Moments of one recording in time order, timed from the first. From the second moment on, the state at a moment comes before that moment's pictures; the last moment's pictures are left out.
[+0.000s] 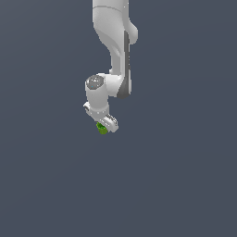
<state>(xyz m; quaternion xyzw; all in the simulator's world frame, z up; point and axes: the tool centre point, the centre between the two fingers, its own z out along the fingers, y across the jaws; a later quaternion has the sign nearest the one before) -0.086 -0.089 0.056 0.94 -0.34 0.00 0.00</state>
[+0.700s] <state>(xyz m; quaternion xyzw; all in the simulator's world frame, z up) -0.085 -0.088 0.044 0.94 -0.34 0.00 0.00</state>
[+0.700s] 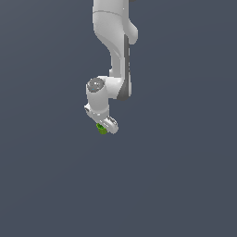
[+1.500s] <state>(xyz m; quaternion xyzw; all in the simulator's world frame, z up) -0.074 -0.041 0.071 0.94 -0.34 0.00 0.00</state>
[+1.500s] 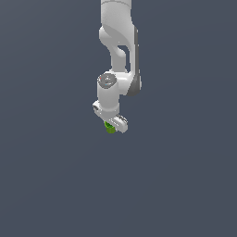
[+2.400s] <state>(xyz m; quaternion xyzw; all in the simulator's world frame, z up) -0.041 0.079 0.140 0.94 -0.34 0.00 0.00</state>
